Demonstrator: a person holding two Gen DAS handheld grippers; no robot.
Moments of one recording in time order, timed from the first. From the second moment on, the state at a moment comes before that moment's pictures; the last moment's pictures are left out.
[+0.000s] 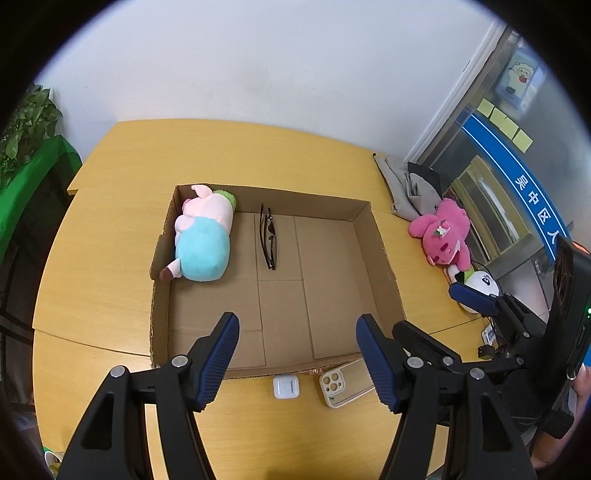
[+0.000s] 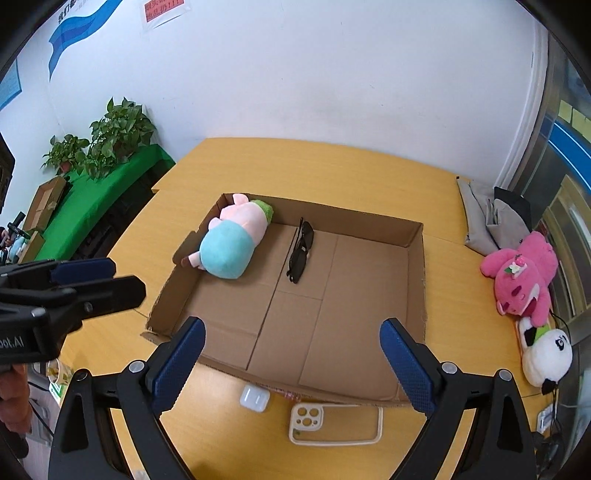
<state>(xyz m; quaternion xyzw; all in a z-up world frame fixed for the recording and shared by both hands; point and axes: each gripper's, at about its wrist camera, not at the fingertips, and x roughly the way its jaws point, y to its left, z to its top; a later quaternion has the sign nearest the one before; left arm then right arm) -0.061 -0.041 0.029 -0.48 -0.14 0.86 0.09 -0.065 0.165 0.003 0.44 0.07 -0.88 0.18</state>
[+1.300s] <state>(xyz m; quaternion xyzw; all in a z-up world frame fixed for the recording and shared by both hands) -0.050 0.092 -0.209 -0.69 -0.17 0.70 0.08 -0.070 0.322 -0.245 0.62 0.01 -0.77 0.13</state>
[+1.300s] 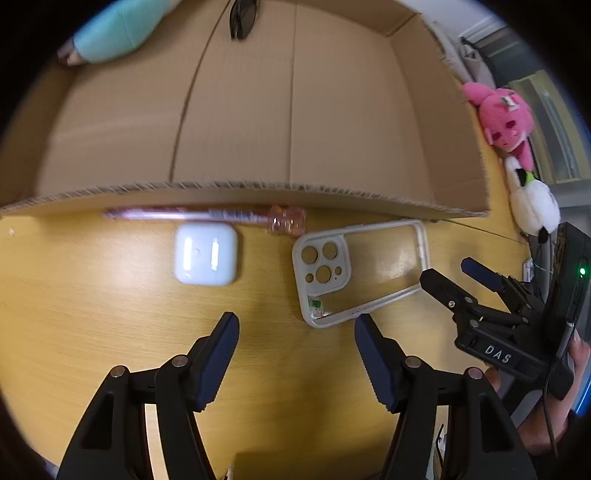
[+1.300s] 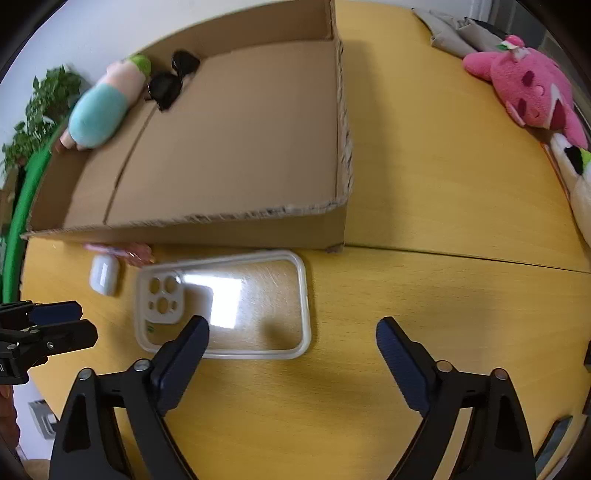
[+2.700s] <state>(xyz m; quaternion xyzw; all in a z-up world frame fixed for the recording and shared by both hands) 0.011 0.036 -0.115 -0.64 -0.13 0.75 0.10 0.008 0.296 -0.132 0.57 -0.03 -0.80 0.18</state>
